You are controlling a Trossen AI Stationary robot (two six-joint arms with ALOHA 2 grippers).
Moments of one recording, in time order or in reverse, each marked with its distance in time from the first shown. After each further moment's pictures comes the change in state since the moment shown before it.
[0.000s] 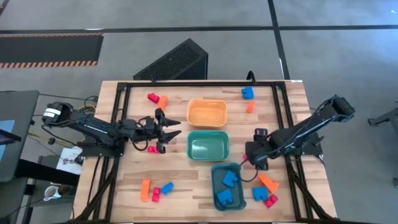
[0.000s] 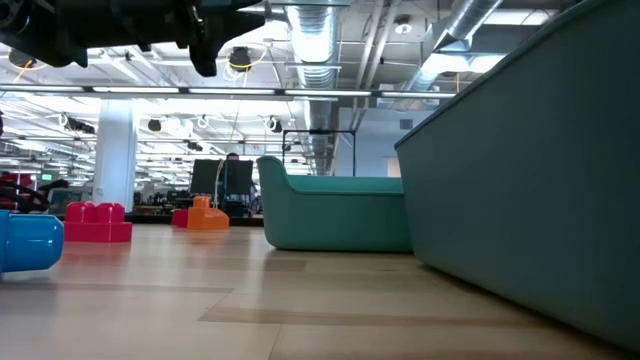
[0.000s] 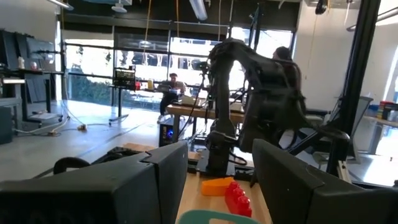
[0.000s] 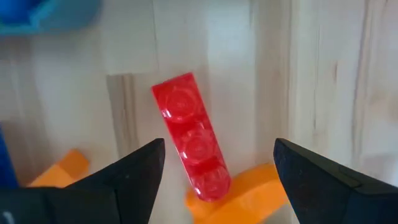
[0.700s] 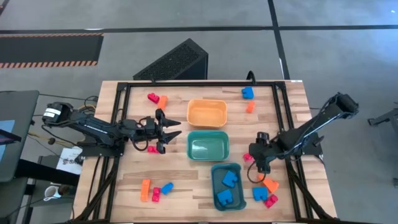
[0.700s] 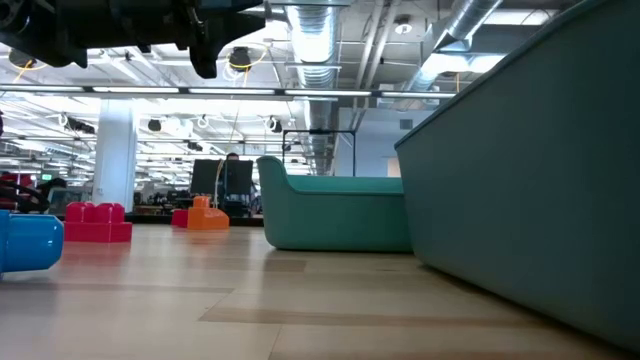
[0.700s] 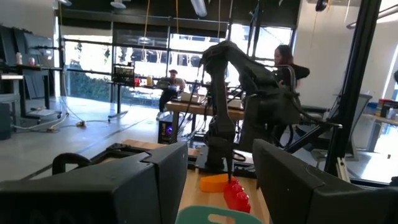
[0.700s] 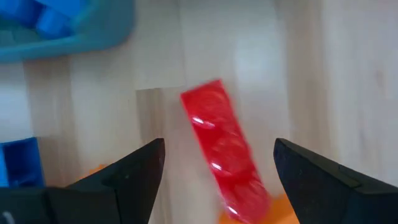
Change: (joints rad) left arm 0.000 0.000 0.000 -0.013 0.001 -0.007; right arm 0.080 -0.114 -0.175 0.250 -0.020 0.097
